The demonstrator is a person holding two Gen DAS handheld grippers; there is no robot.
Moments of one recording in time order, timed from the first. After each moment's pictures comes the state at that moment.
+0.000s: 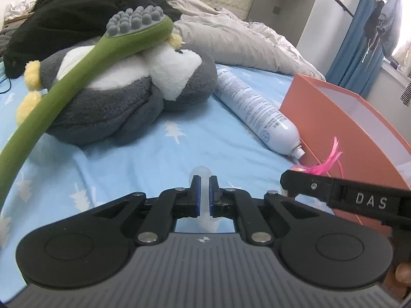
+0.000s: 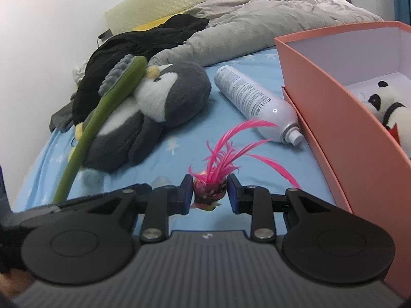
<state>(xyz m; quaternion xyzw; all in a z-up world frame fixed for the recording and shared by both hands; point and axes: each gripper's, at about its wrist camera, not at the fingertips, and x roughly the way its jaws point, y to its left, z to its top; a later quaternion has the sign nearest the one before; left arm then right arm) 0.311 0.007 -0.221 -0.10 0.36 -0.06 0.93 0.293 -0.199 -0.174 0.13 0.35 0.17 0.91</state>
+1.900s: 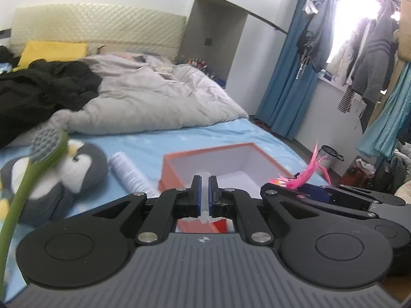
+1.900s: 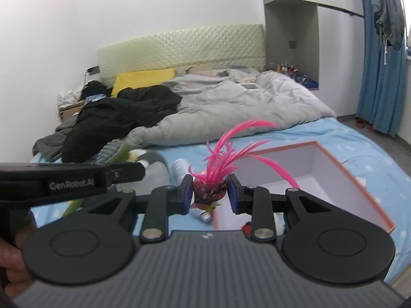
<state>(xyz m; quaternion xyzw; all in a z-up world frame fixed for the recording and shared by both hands) 0.261 -0.128 -0.004 -0.07 0.28 -0.18 0.94 0.210 -0.299 -0.003 0.04 0.23 0.09 0.97</state>
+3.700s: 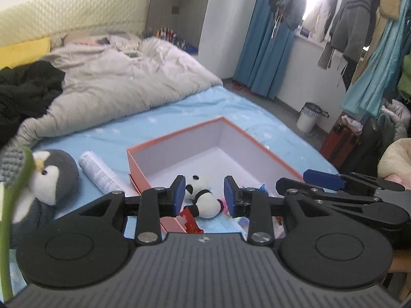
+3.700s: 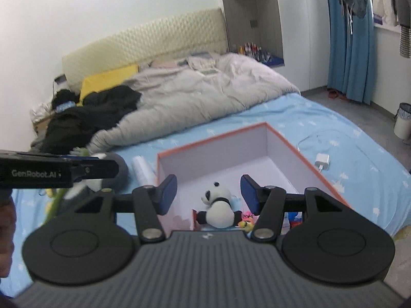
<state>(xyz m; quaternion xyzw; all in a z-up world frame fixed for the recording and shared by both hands) 0.294 -0.190 0.021 0.00 0.34 -0.24 0.91 0.209 -0.376 0.003 0.09 0.27 0.03 0.96</state>
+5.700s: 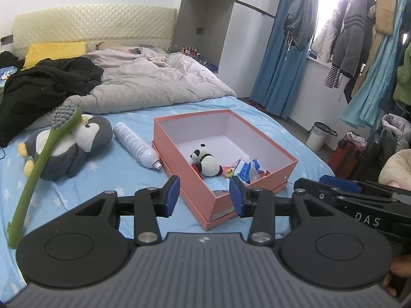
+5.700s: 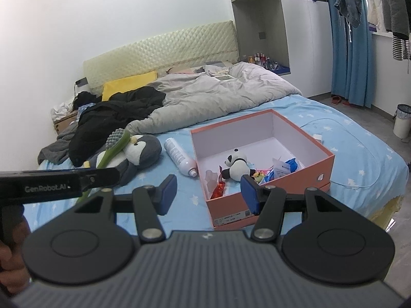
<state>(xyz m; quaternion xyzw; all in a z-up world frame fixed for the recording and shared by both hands) 0.075 -0.132 0.019 -0.04 0.30 -0.18 0.93 0.042 -0.338 0.003 0.09 0.24 0.05 0.96</state>
